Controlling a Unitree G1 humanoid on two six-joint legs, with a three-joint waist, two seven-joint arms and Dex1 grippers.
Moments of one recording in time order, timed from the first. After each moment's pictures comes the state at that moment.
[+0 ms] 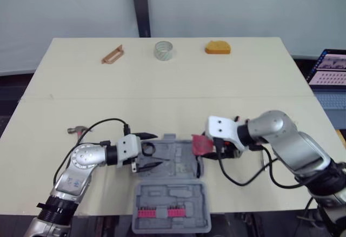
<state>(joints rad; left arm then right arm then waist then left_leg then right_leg) -0.19 0.61 -0.13 -0.06 -0.17 -0.08 -0.96 -0.70 -0.81 0.50 -0.40 0.04 0.84 1.16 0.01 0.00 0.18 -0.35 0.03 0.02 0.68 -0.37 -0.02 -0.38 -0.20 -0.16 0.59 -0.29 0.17</state>
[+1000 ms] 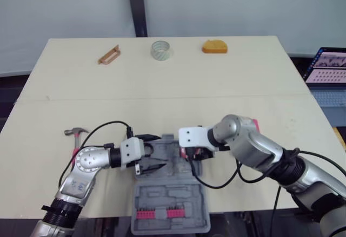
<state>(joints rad) -0.16 0.57 -0.14 -0.07 -0.15 -0.11 -0.95 -0.81 -0.65 0.79 -0.28 -0.23 0.85 1.13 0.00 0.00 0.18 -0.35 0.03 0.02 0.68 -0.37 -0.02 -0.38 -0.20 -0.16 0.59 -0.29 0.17</state>
